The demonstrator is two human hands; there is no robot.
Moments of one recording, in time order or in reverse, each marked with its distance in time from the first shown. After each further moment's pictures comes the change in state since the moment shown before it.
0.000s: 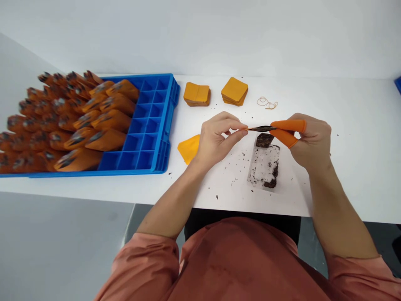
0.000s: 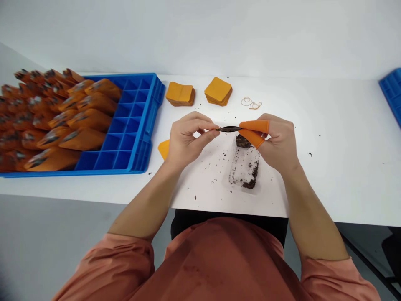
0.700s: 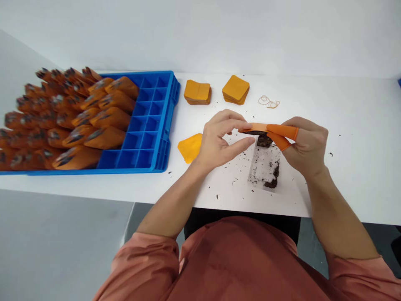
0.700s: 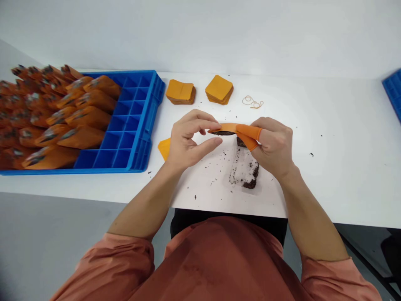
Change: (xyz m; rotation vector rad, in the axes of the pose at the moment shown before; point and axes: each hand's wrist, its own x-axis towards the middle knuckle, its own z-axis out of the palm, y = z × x) left_hand -0.001 0.013 -0.001 0.033 -0.020 0.013; right_hand -0.007 0.008 0.007 -0.245 -0.010 -0.154
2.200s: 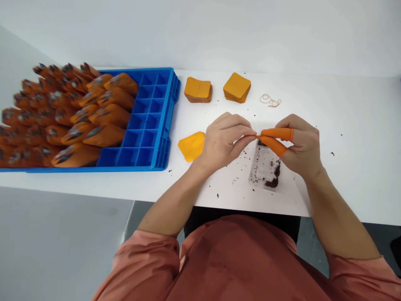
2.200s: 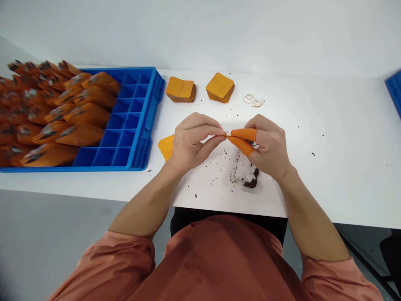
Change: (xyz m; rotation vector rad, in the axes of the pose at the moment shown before) left_hand -0.002 -0.005 0.004 0.252 -0.004 0.310; right_hand 0.000 -0.013 0.001 0.024 -0.117 -0.018
